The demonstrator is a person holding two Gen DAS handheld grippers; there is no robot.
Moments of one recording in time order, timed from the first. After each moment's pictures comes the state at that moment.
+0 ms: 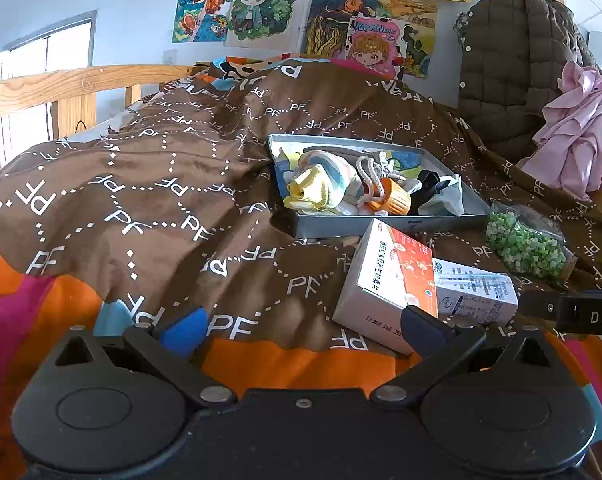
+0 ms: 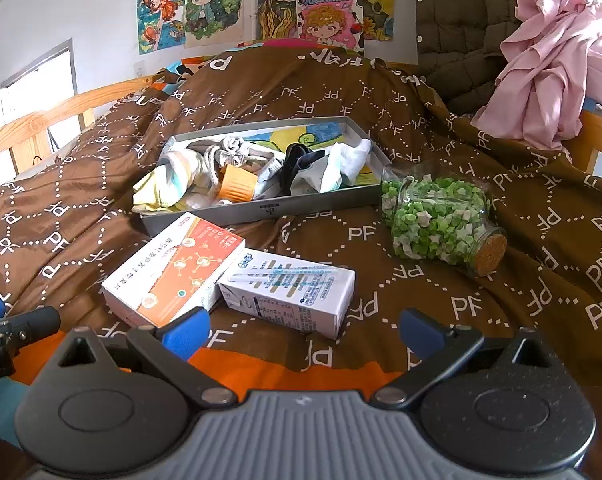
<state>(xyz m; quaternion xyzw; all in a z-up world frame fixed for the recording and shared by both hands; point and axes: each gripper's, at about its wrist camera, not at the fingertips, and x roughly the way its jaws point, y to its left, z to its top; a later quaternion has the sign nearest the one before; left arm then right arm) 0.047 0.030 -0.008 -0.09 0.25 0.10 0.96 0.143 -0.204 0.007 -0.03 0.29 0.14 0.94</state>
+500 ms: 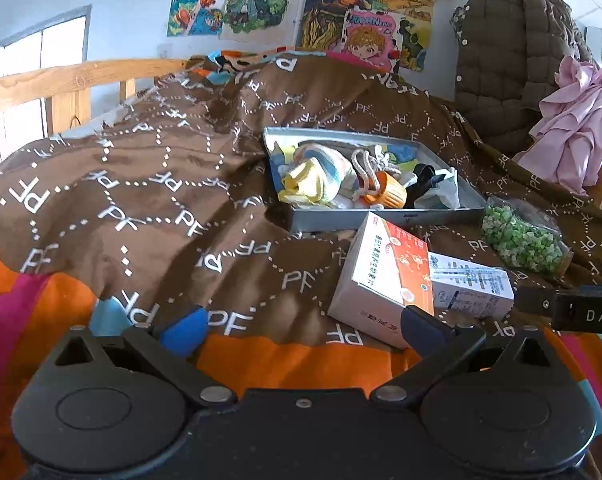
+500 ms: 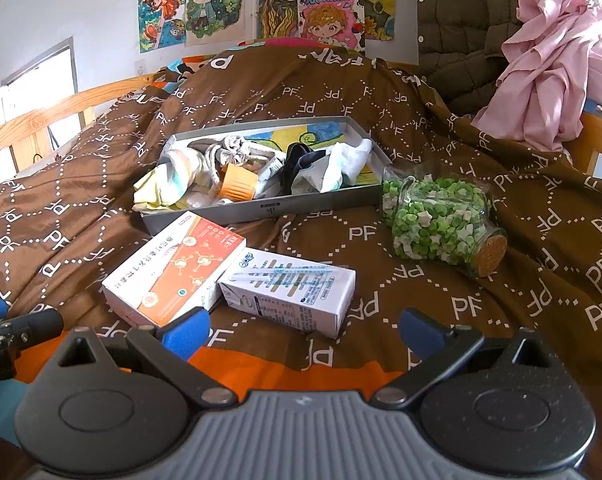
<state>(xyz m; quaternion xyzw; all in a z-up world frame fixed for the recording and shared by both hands) 0.051 0.031 -0.007 -0.09 0.26 0.08 0.96 0.143 -0.204 0.008 -0.03 0.30 0.15 0.94</state>
